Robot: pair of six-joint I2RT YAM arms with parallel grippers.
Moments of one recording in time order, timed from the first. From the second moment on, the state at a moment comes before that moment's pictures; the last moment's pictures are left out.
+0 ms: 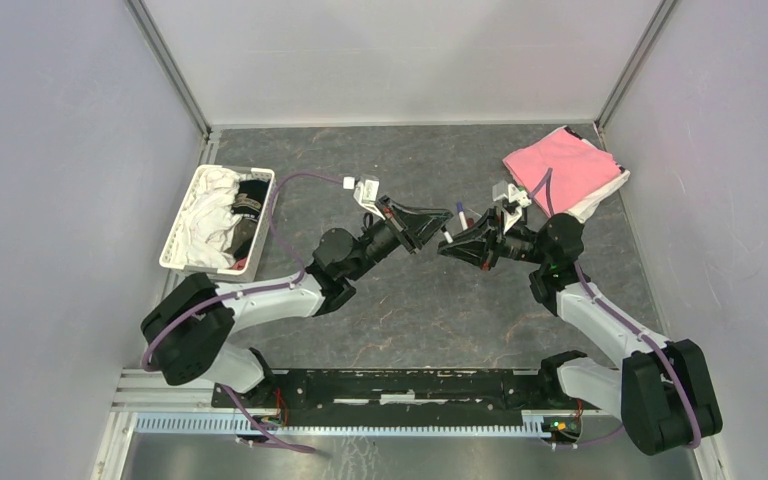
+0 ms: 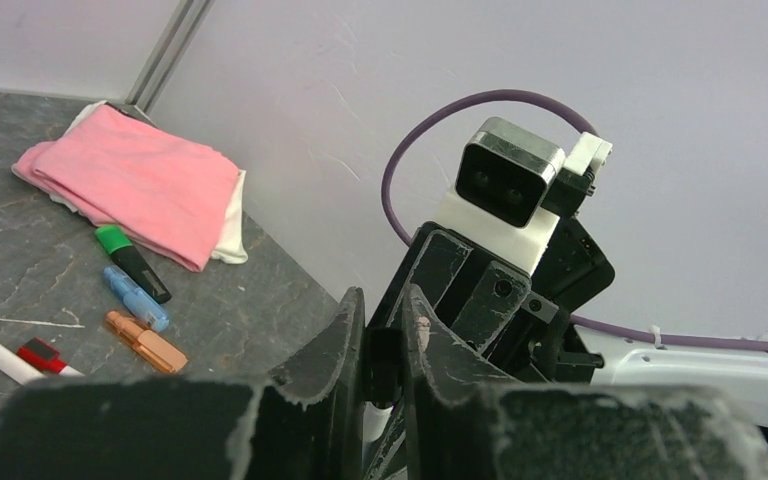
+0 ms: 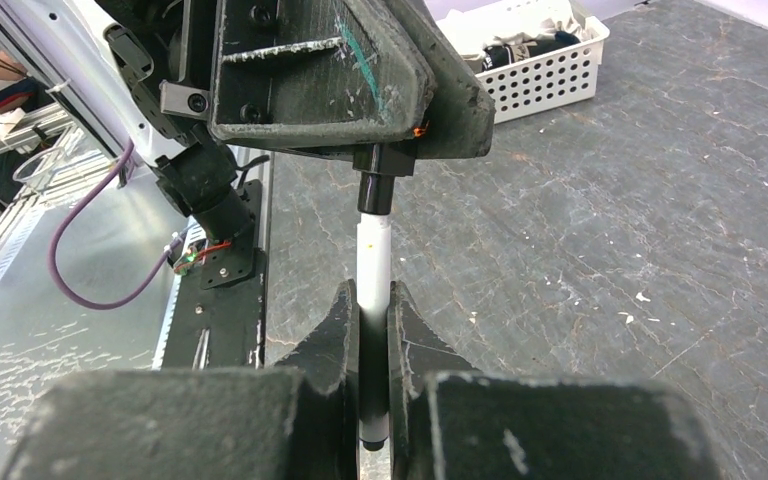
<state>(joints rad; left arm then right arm) -0.92 1.44 0.71 1.08 0.05 -0.75 0.28 1.10 0.48 0.80 -1.09 0.41</state>
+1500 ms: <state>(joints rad) -1.04 1.47 0.74 0.99 0.12 -0.37 0.26 1.11 0.41 0.85 -1.28 0.42</state>
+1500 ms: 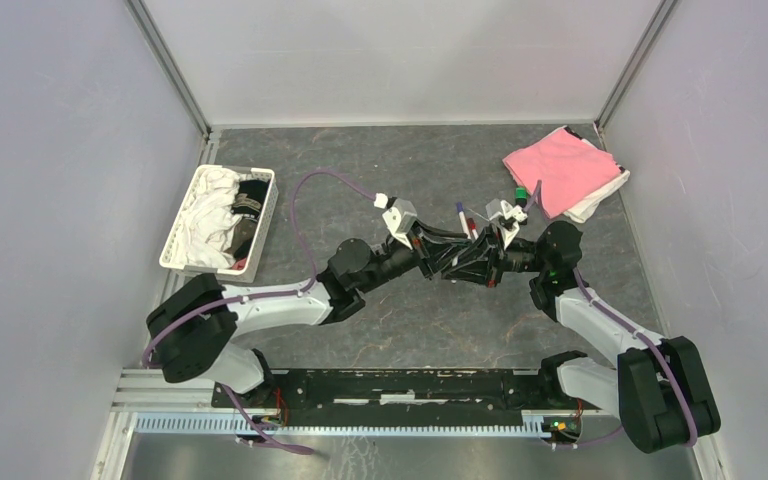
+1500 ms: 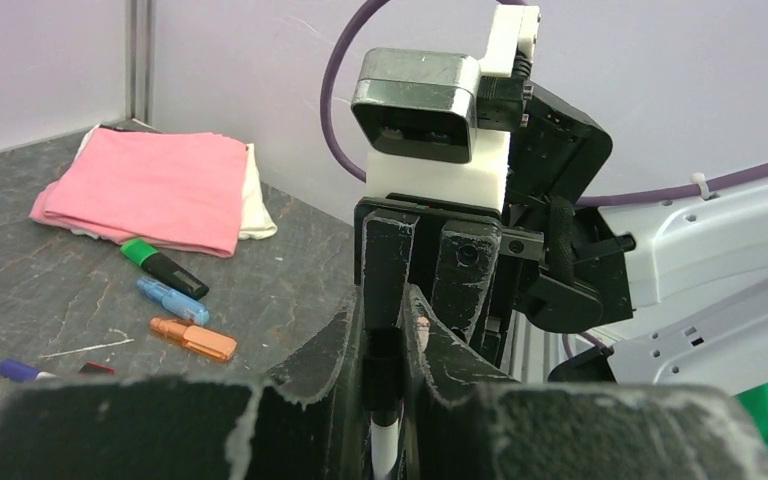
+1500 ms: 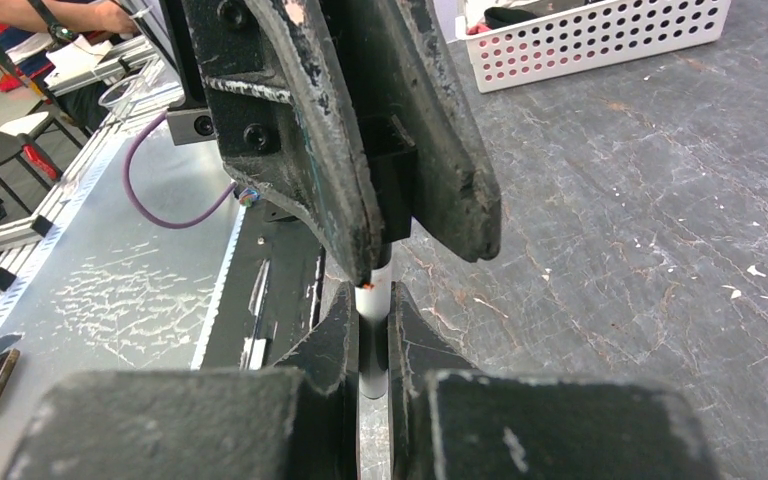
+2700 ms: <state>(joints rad) -1.05 1.60 0.58 1.38 0.06 -0.37 0.23 1.19 0.47 0.77 -1.39 0.43</state>
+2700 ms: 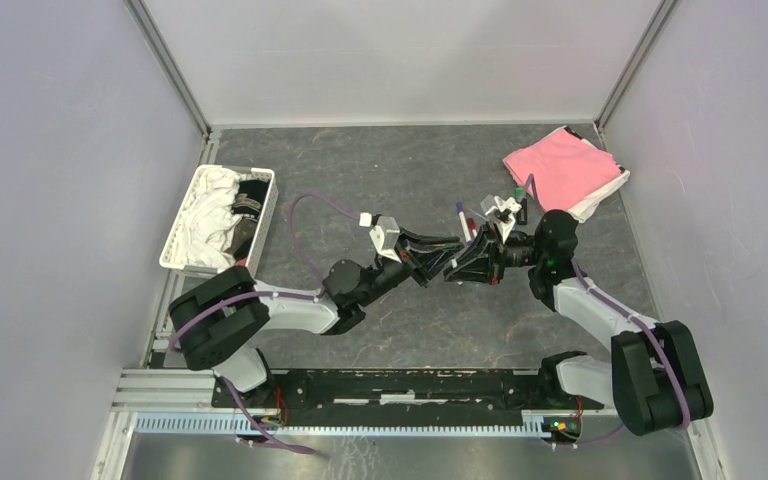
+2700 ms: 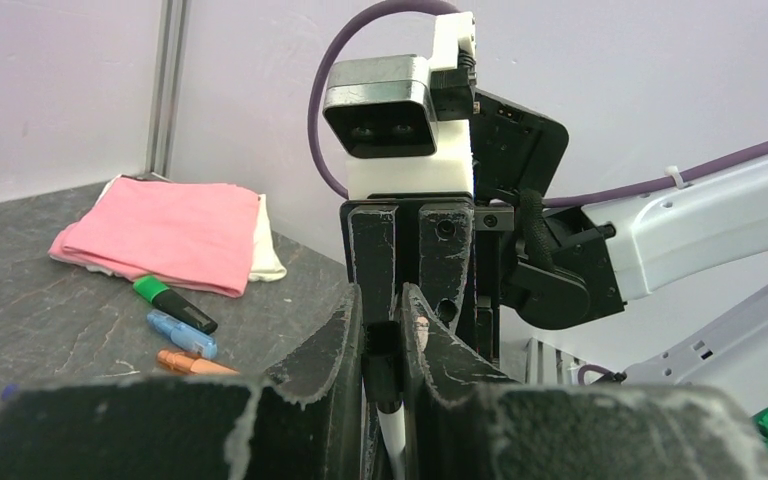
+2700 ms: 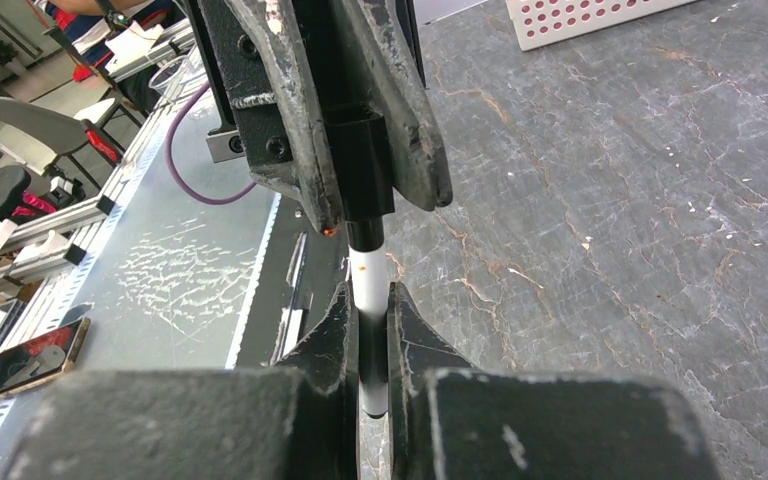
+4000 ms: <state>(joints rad) -1.09 1.53 0.66 1.20 -0.02 -0.36 0.20 1.22 0.49 0.98 -1.44 0.58</state>
